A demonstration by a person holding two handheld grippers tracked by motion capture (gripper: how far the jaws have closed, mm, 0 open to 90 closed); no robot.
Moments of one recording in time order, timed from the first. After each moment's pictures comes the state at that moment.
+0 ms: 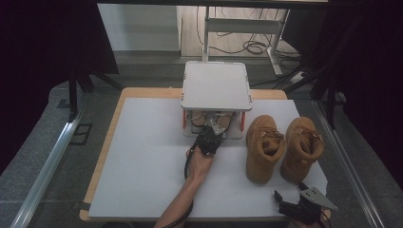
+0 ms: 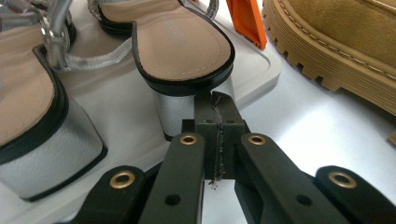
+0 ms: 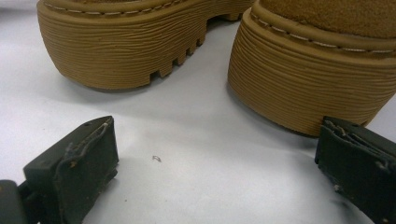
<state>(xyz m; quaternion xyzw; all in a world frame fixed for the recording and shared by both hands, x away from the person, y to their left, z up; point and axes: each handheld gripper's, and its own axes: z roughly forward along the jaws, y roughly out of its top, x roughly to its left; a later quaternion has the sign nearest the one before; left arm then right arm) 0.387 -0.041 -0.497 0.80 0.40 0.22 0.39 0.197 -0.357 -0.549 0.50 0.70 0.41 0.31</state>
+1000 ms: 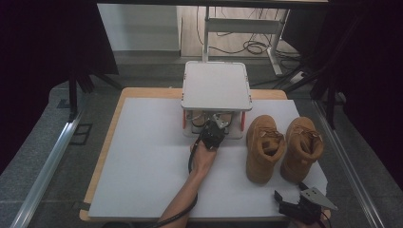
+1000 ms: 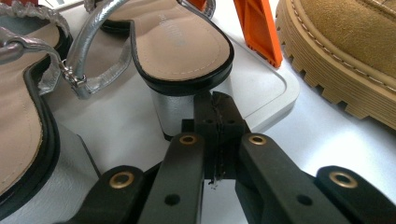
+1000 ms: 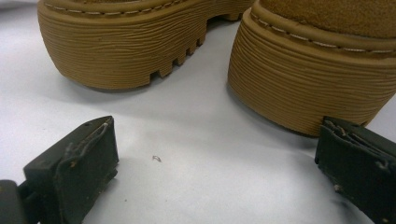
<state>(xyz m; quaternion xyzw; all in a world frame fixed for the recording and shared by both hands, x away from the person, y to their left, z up) 0.408 -0.051 -0.498 0.80 0.41 0.22 0.38 0.197 -0.357 -0.549 0.50 0.70 0.41 0.30</state>
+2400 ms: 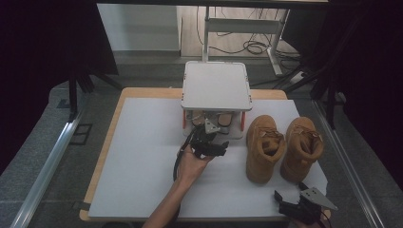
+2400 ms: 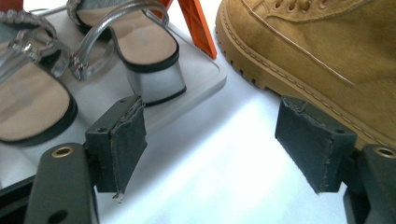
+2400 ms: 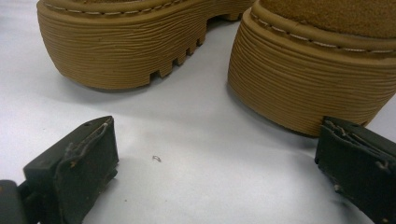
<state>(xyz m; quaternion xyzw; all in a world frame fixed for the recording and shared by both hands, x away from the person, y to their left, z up) 0.353 -0.011 -0.451 0.82 0.37 0.16 0.41 0.197 -0.357 -0.549 0.50 0.70 0.41 0.30</state>
